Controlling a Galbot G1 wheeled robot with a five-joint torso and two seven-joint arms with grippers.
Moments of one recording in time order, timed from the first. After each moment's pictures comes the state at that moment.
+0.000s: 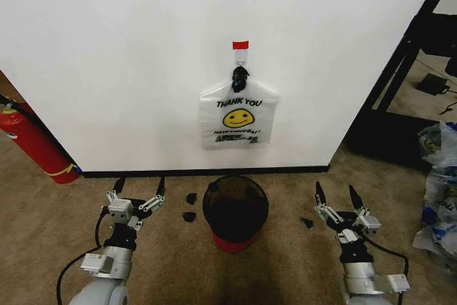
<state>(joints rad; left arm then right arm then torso) 1.60 -1.49 -0.68 -2.07 -0.21 -0.25 0.19 -1.66 1.33 0.55 1.99 0.46 0.48 -0.03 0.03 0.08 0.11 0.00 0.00</state>
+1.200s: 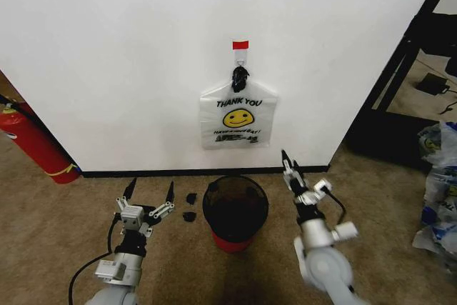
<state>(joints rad) 1.64 -1.53 -0.67 -2.08 -0.07 -0.31 0.21 -1.17 1.29 0.25 1.80 1.32 0.28 -0.28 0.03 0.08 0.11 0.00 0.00</state>
